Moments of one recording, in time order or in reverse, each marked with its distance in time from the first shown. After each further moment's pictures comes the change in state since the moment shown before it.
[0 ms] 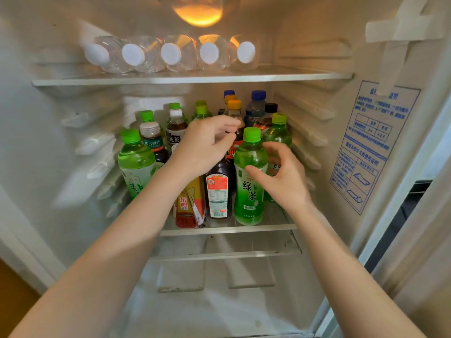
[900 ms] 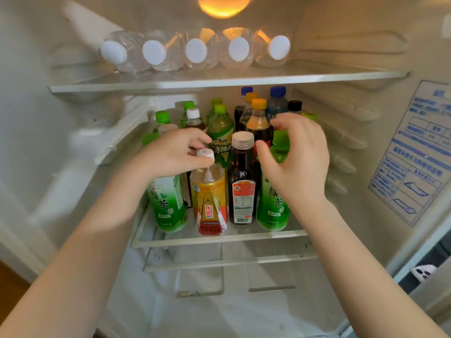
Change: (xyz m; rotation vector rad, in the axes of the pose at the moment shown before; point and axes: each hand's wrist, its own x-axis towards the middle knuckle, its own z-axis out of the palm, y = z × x) left_hand -0.002 -0.068 -0.074 0.103 -0.393 -0.277; right_hand 0.018 -0.059 0.035 -0.465 0.358 -0.369
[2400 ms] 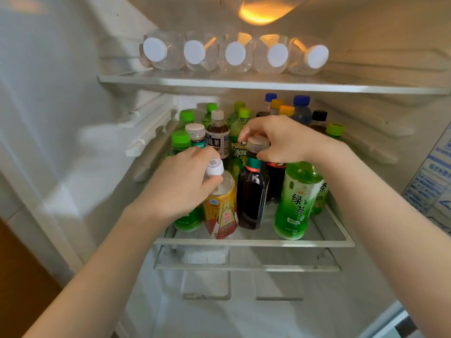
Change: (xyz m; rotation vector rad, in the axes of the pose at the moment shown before) left_hand -0.064 -0.001 0.019 0.330 0.318 0.042; right_hand 0.074 -0.027 0.033 0.079 -1.039 -0.175
